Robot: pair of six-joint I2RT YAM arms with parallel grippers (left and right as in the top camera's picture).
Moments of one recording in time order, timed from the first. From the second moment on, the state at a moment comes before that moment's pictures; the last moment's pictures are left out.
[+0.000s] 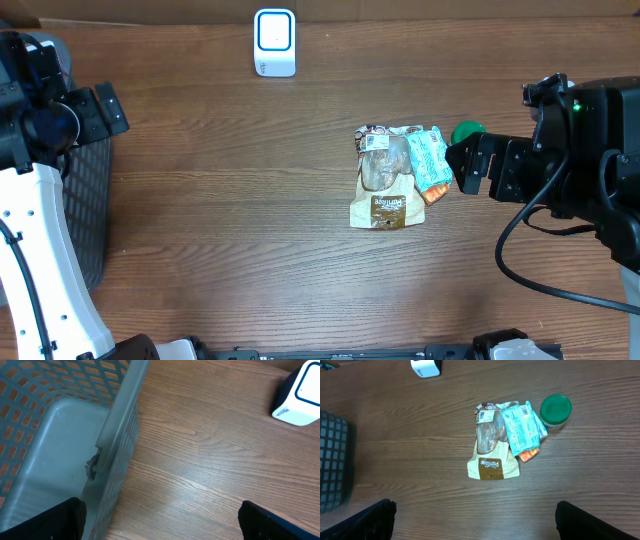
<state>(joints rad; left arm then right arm) 0.33 1.51 1.78 -1.20 -0.01 -0.04 0.20 1.29 1.93 -1.58 -0.14 0.31</state>
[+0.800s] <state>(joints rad) 0.33 1.51 1.78 -1.20 -0.01 -0.04 0.20 0.76 1.12 -0.68 -0.11 0.09</state>
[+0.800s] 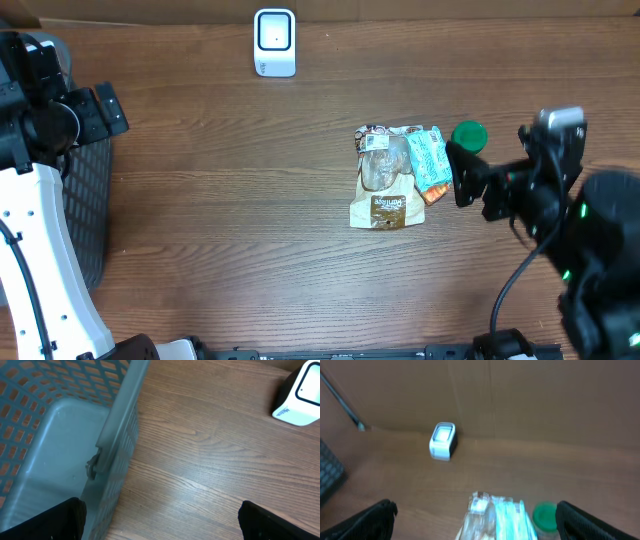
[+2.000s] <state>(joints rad) 0.33 1.51 1.78 -1.20 -0.01 -0.04 0.20 0.01 0.02 -0.03 -0.07 0.07</state>
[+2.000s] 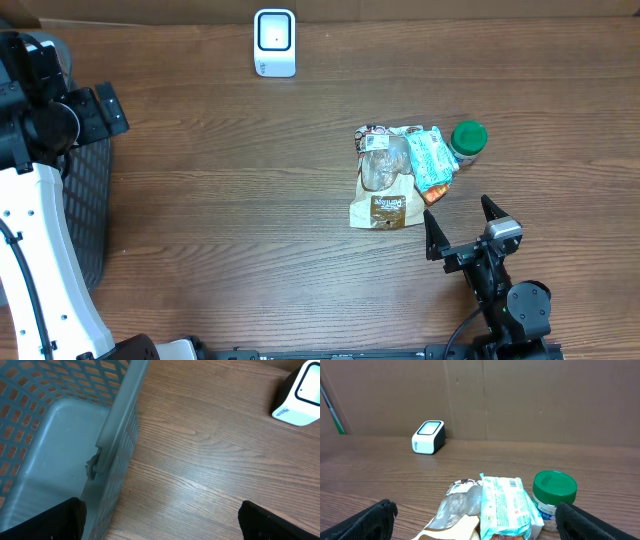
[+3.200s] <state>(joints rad) 0.32 1.51 1.78 -1.20 -0.01 -0.04 0.20 0.01 0.02 -0.03 -0.07 0.07</state>
